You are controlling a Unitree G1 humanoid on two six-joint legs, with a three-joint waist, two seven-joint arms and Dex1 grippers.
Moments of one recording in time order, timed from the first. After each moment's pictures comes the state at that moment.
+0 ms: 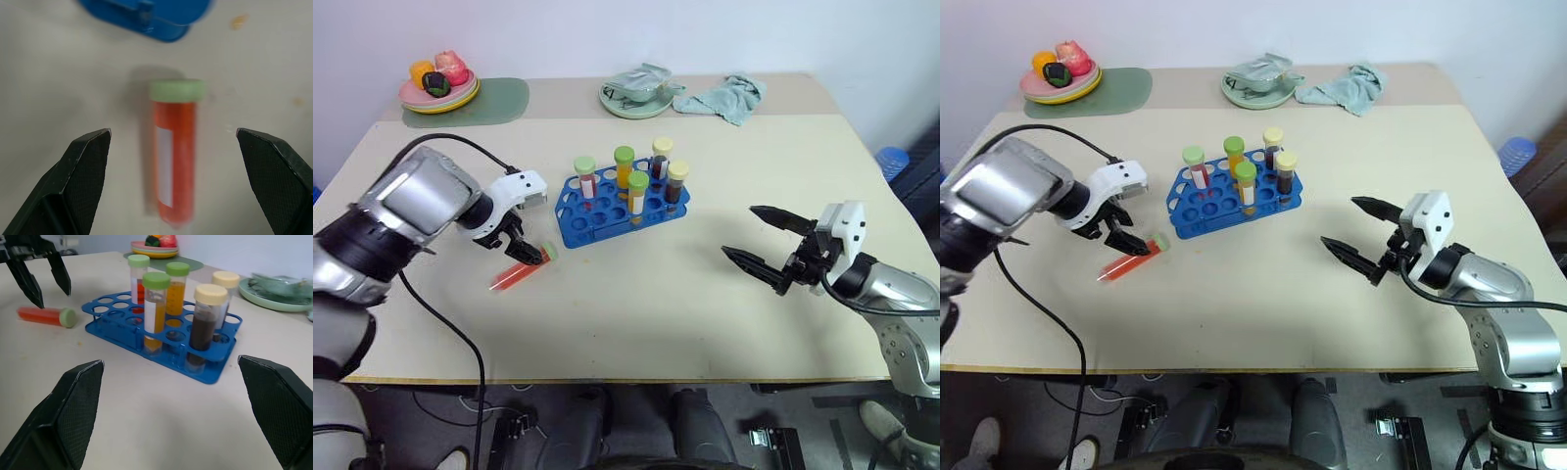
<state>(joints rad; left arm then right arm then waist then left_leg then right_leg) -1.12 0.97 -0.77 0.15 -0.21 1.18 -1.21 -0.08 -0.70 -0.25 -0.32 0.57 0.32 0.86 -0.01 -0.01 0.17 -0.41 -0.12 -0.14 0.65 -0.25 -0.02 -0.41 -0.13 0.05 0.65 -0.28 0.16</state>
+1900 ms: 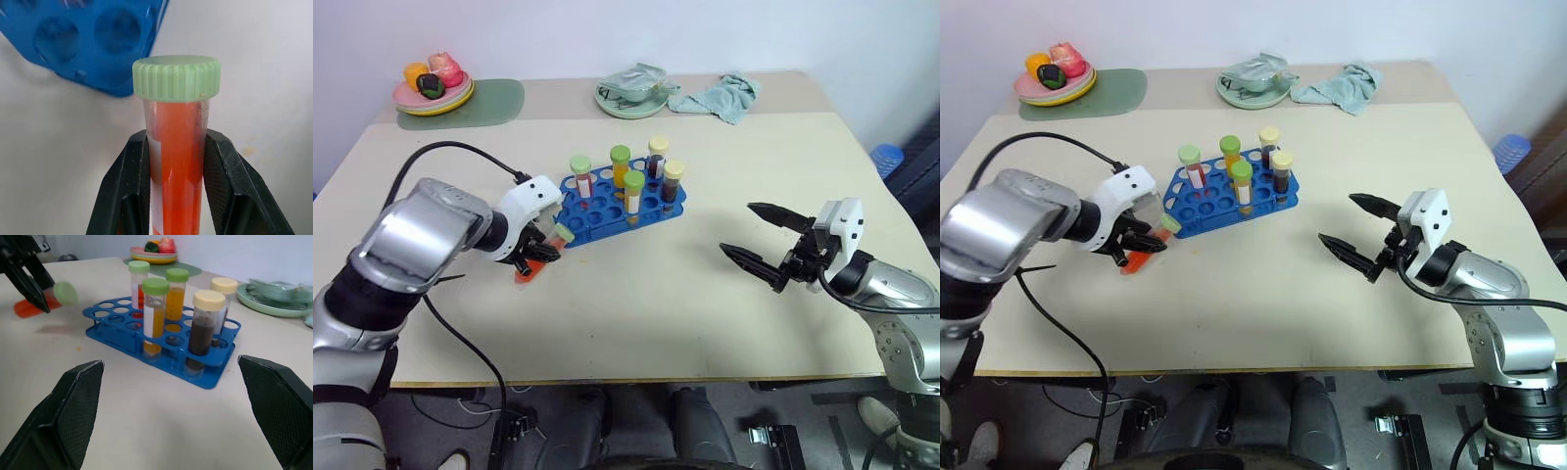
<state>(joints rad) -0.73 0.89 -0.18 -0.45 -0.32 1.47 -0.96 -0.14 -0.69 -0.24 -0.28 0.57 0.31 0.89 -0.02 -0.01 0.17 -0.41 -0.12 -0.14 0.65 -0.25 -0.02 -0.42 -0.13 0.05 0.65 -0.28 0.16</state>
